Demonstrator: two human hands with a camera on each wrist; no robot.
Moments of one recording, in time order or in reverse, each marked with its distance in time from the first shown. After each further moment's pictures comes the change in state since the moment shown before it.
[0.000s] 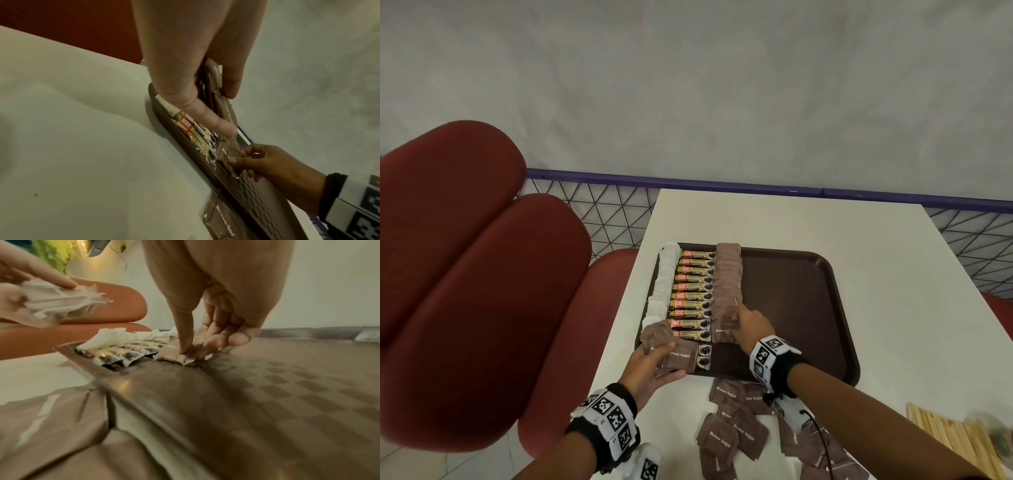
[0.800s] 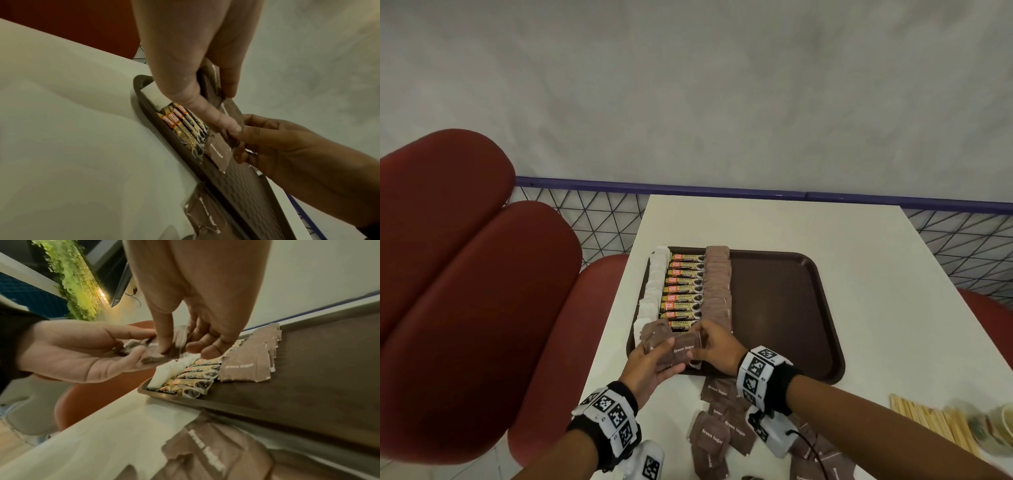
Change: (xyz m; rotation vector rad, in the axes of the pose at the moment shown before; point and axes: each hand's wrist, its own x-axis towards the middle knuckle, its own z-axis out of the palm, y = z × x) left_hand -0.004 -0.001 0.013 -0.026 -0.063 0.054; right_hand -0.041 -0.028 0.010 0.610 -0.231 -0.288
